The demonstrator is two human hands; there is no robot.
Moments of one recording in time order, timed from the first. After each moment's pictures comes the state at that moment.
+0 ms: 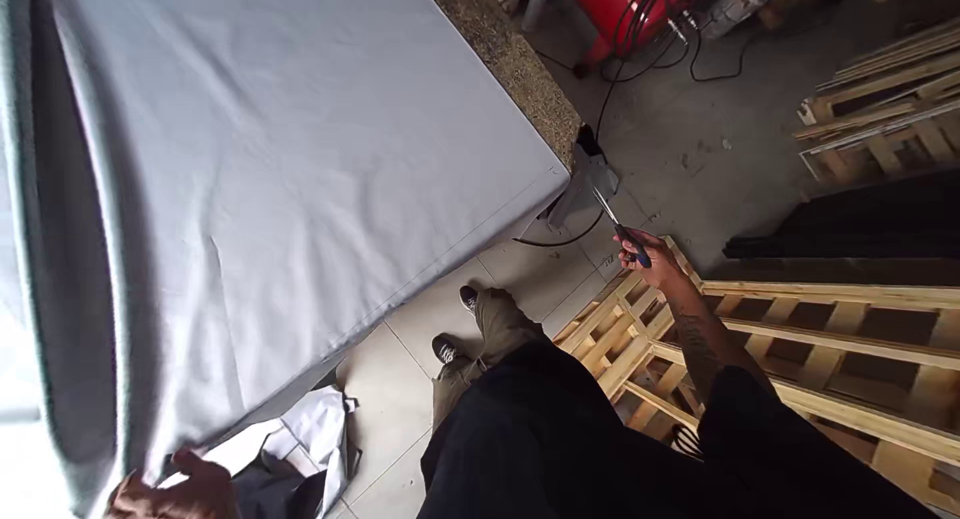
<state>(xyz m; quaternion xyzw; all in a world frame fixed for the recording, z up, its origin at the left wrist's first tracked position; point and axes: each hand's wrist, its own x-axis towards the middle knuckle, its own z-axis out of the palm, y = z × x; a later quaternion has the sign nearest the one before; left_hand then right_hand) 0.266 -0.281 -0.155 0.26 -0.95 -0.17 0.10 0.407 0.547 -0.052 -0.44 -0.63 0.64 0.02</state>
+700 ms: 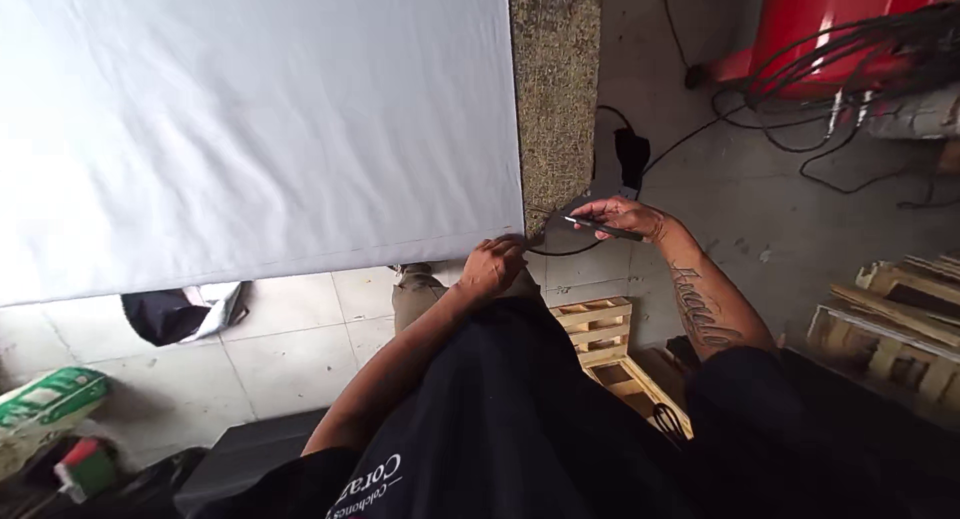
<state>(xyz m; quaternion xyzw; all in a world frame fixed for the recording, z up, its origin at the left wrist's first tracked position) 0.162 0.509 -0.165 -0.25 -0.85 -0.42 -0.17 0.051 0.836 -0.099 0.00 -0.65 0.54 -0.54</state>
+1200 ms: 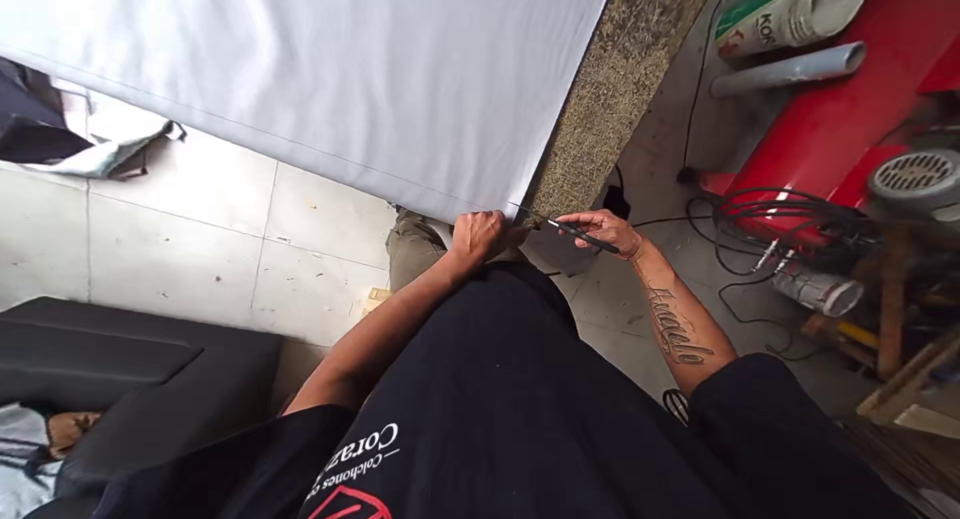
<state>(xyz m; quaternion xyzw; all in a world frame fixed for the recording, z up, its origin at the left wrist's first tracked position) 0.138 0.555 -0.144 0.07 -0.88 -0.30 -0.36 -0.001 0.829 -0.117 0.10 -0.61 0.48 -0.62</state>
